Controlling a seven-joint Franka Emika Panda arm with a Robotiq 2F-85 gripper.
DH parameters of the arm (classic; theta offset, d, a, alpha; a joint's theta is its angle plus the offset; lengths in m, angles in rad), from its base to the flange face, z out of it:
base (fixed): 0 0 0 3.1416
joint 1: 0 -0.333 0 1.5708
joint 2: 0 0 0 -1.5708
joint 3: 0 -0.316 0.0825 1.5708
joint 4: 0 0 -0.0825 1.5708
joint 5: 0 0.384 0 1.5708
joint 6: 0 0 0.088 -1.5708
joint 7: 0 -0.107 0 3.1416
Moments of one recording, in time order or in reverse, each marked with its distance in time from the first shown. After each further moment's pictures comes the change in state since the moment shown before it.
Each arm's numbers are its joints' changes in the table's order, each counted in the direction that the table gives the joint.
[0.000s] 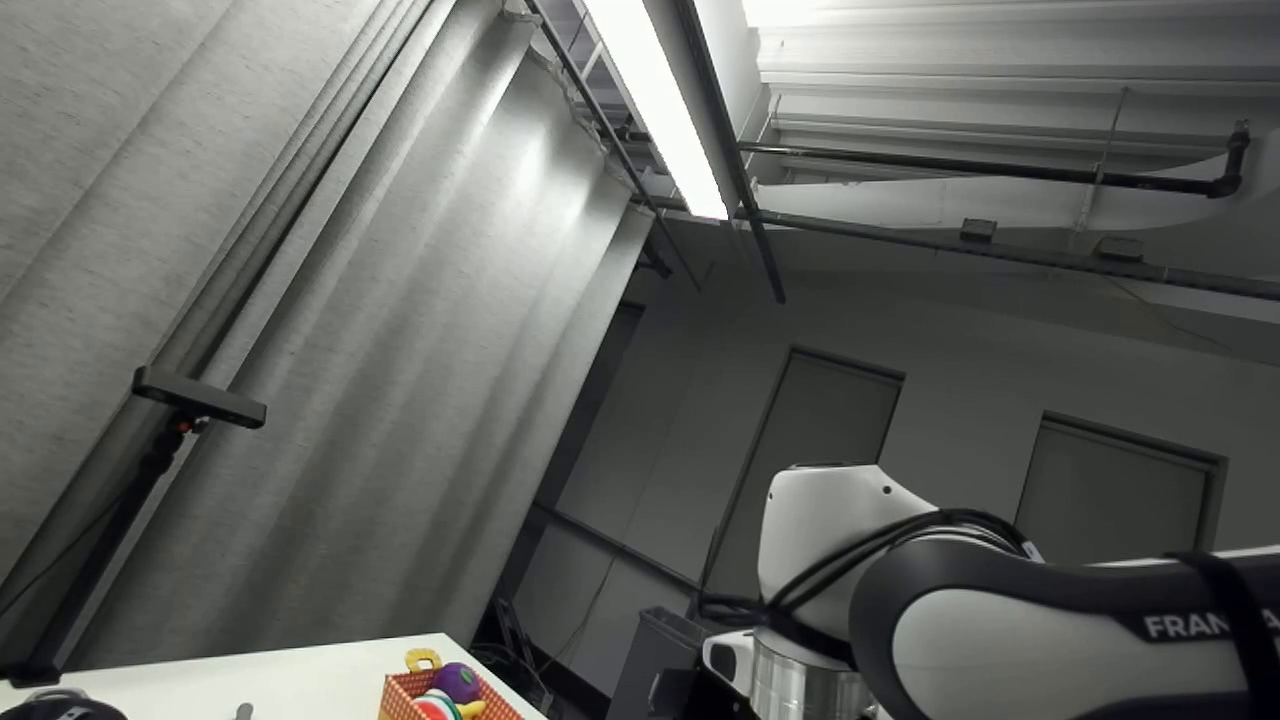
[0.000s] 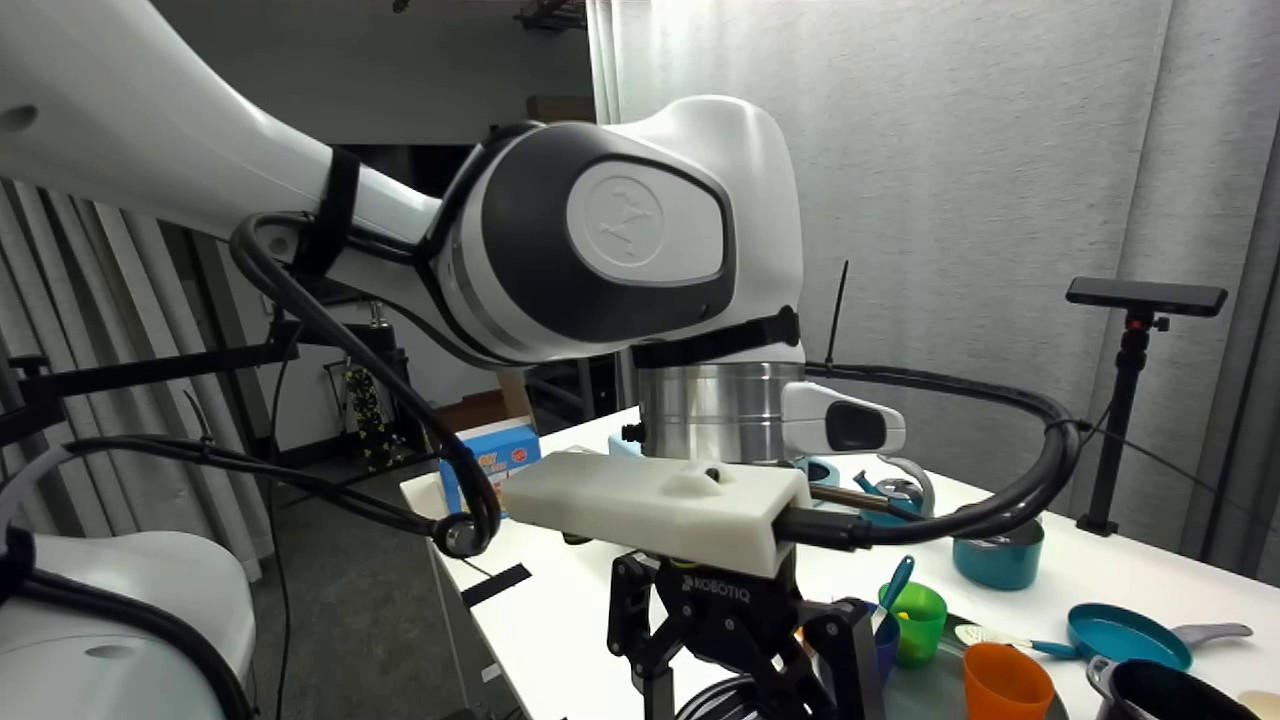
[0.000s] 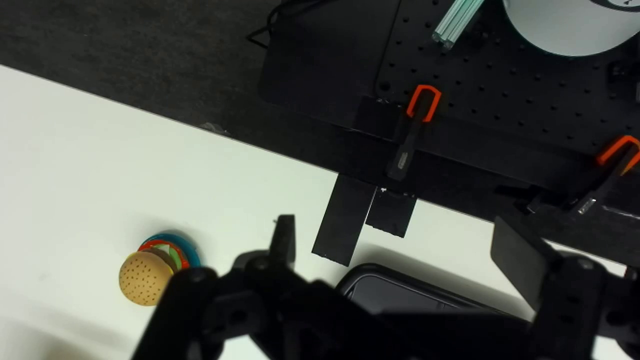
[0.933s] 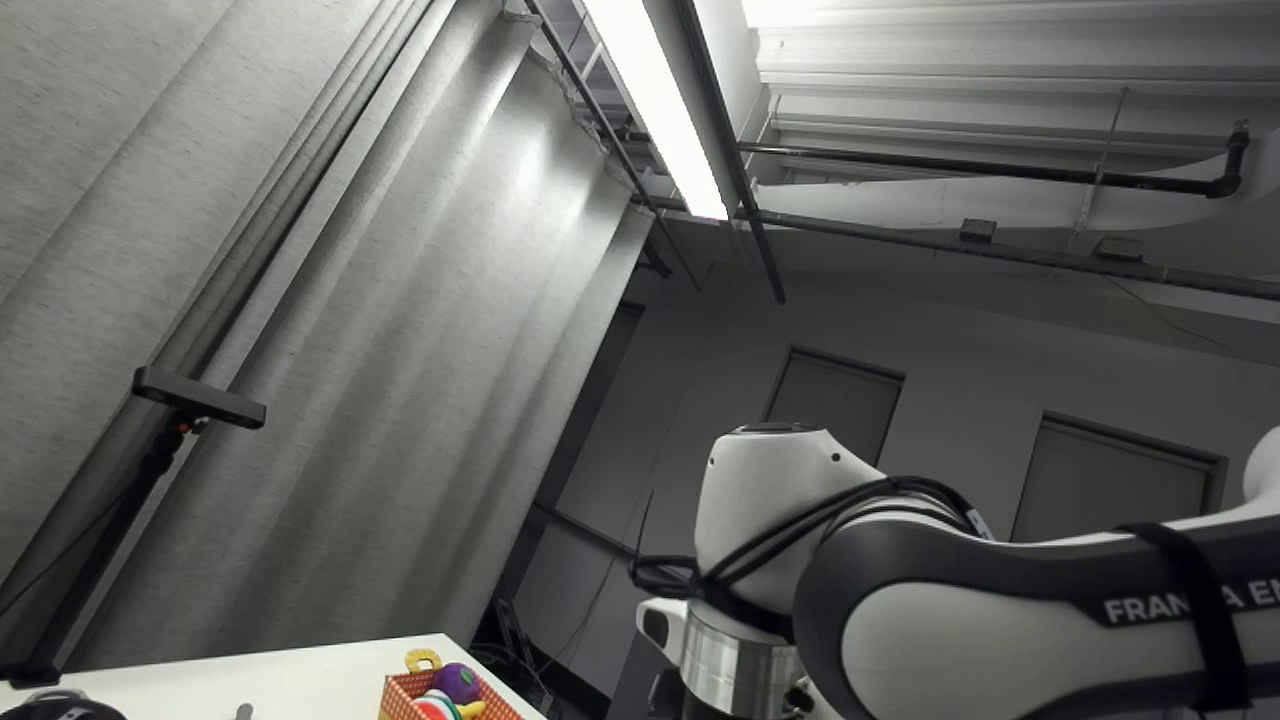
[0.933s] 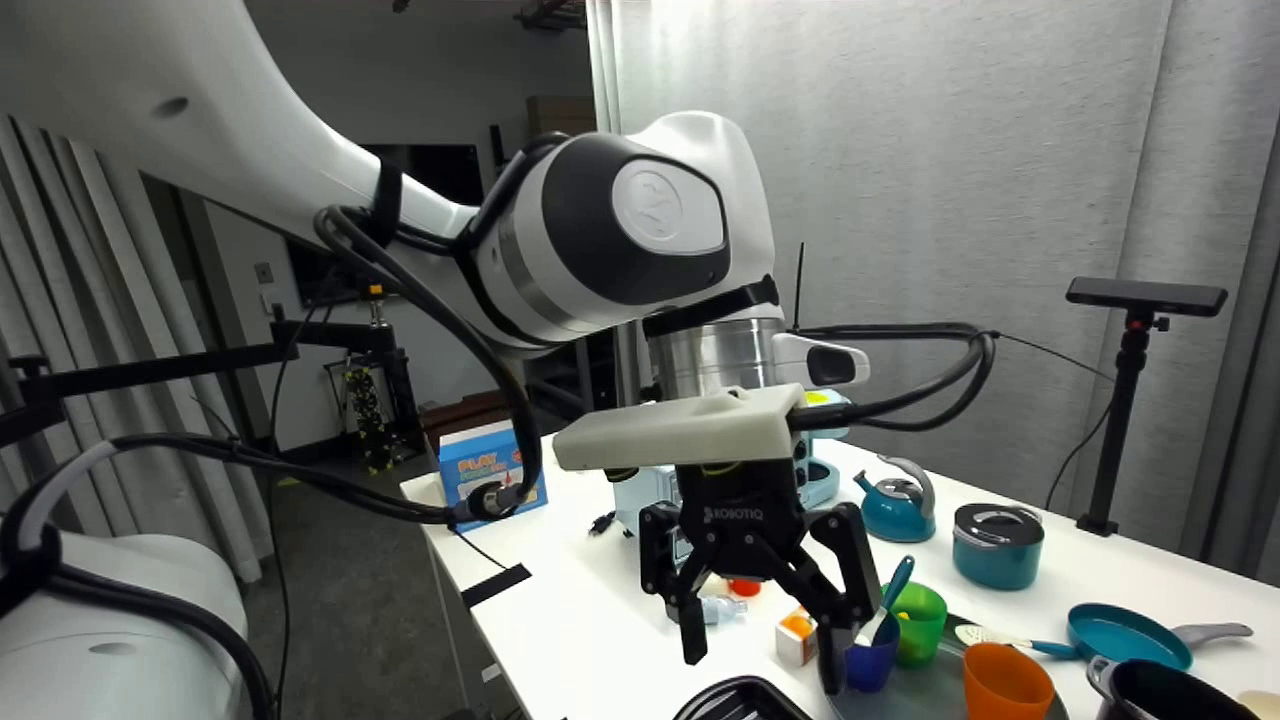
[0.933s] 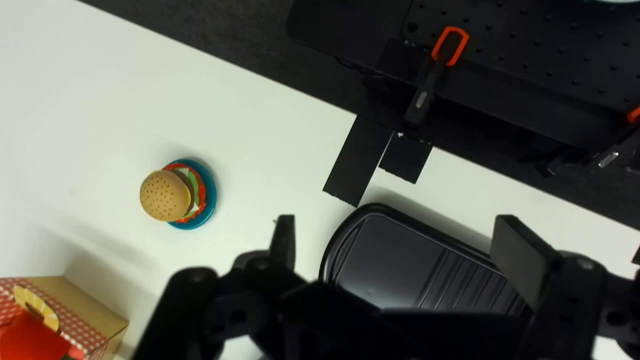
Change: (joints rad) arm -0.063 0.120 -0.094 -0.083 -0.008 0.076 -0.053
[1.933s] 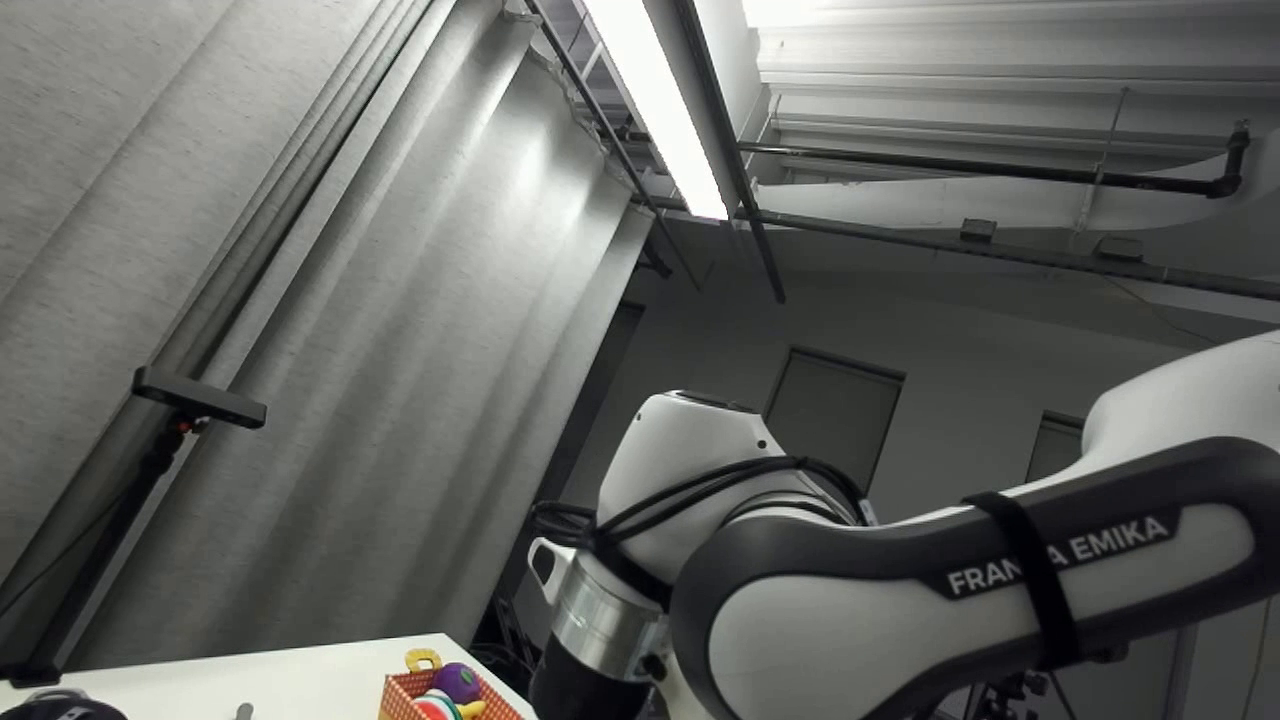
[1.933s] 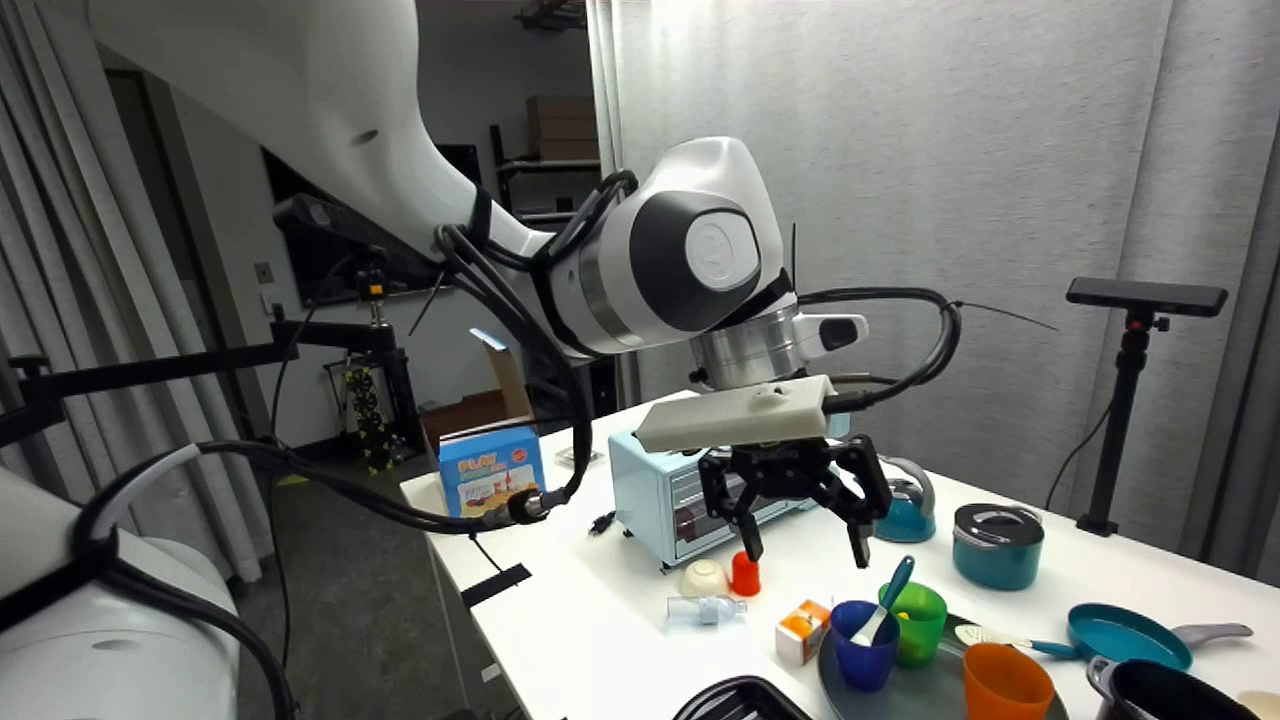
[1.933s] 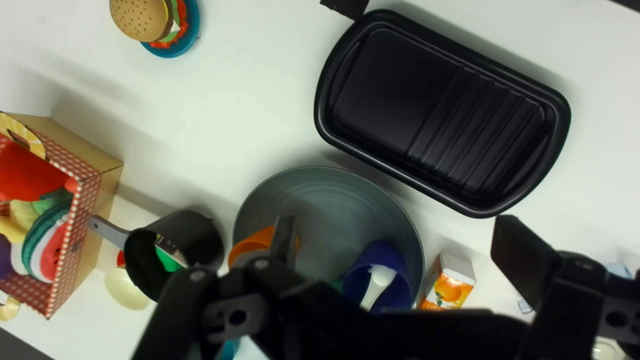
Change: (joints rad) arm -0.057 0.232 -0.037 -0.115 0.048 0.357 -0.094
